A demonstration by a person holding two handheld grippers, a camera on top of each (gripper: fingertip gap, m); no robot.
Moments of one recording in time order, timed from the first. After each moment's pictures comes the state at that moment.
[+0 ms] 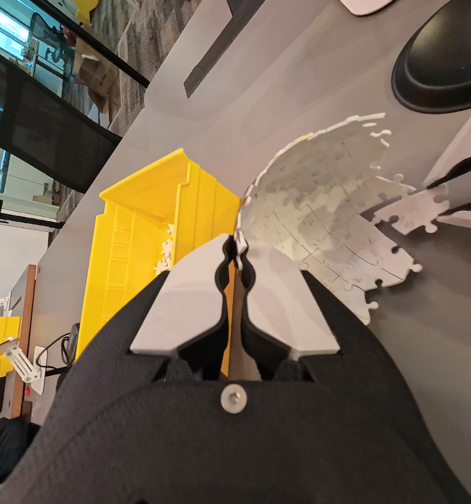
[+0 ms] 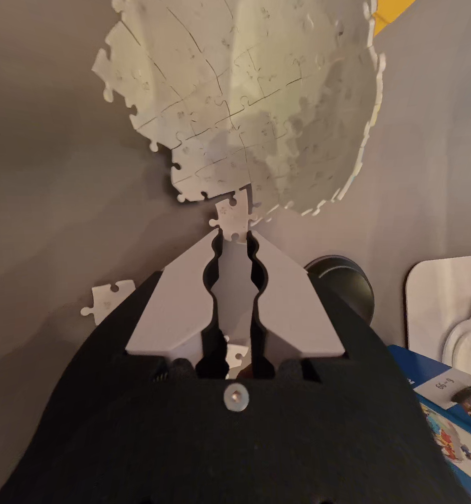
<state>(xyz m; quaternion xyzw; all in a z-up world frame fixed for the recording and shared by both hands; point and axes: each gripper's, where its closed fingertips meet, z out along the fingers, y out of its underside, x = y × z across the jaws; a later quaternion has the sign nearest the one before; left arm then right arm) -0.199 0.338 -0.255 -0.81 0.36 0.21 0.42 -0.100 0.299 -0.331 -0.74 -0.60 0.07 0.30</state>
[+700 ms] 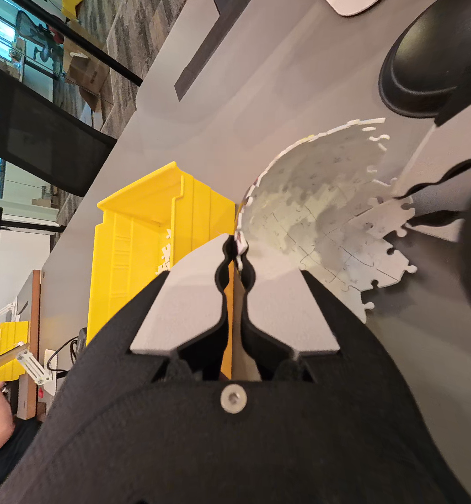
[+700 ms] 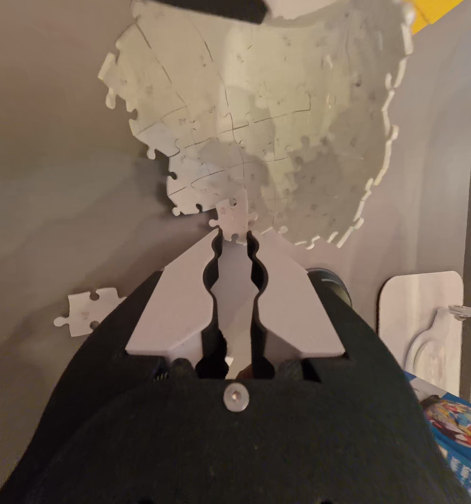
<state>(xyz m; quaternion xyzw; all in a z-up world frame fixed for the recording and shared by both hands) -0.187 0.341 -0.253 -0.81 0.38 0.21 0.40 -0.106 0.306 -0.332 -0.71 -0.63 0.02 0.32</state>
